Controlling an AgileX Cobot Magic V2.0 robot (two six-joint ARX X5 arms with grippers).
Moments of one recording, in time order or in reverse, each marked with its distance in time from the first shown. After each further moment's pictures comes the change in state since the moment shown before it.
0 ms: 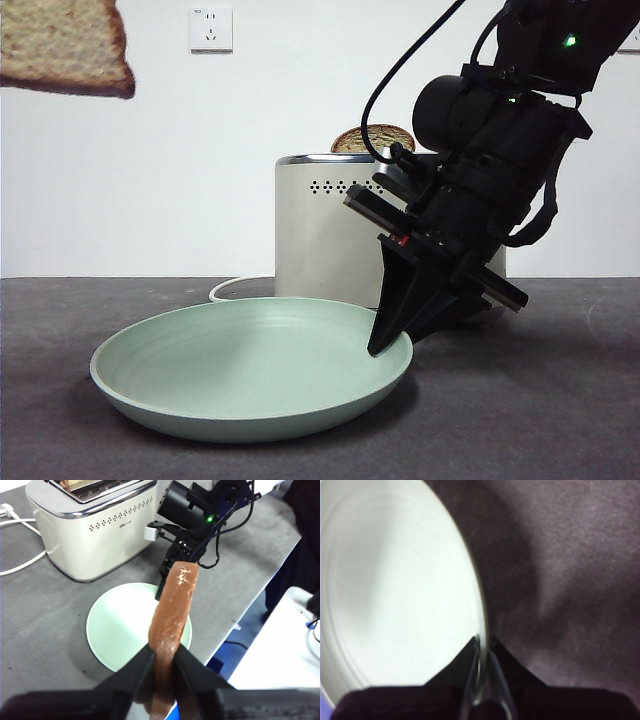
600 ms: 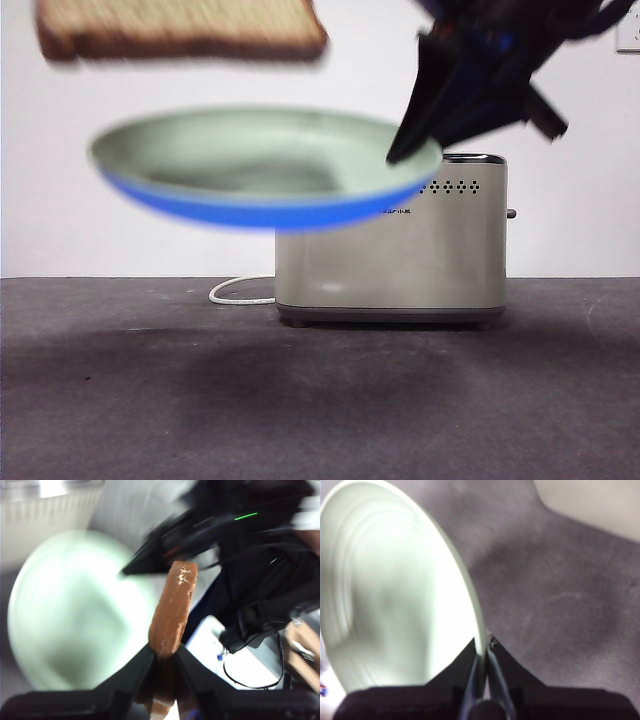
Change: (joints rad) left arm -0.006 0.342 0.000 0.233 0.304 -0.279; right arm 0.026 -0.460 -0.002 -0.142 0.026 0.055
